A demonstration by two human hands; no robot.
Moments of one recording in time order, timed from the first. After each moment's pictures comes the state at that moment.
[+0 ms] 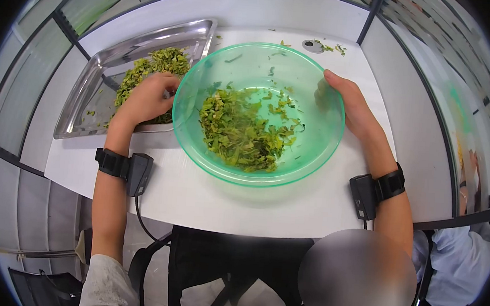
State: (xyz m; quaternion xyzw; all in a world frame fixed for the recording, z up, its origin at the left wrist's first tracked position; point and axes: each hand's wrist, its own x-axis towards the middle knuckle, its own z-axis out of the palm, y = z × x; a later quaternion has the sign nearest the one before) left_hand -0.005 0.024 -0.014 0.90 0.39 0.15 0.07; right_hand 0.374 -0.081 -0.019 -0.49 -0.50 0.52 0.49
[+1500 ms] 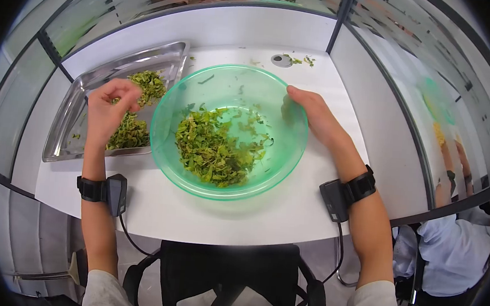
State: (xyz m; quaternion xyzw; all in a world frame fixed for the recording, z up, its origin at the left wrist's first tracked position) left_hand -0.006 0.005 0.025 0.77 0.39 0.42 0.28; right_hand 0.375 -0.081 -0.021 -0.51 -0.49 0.50 0.50
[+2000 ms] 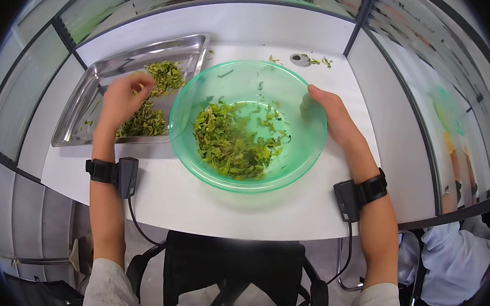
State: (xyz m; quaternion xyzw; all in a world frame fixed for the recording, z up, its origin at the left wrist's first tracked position) left_hand -0.028 0.021 0.015 0.81 0.52 0.27 0.01; right_hand 0.377 -0.081 -0.022 -0.49 -0.48 0.54 0.49
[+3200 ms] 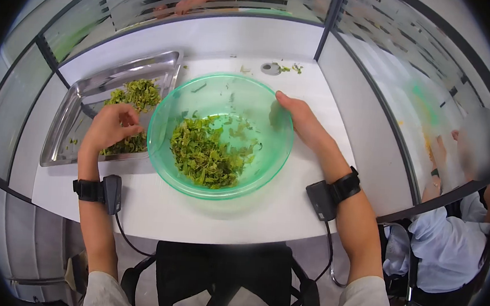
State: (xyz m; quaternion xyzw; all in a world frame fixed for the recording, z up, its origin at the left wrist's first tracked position) left_hand -0.025 0.009 0.022 0.85 0.49 0.17 0.14; right_hand 0.383 -0.077 -0.025 -0.52 -0.51 0.51 0.45
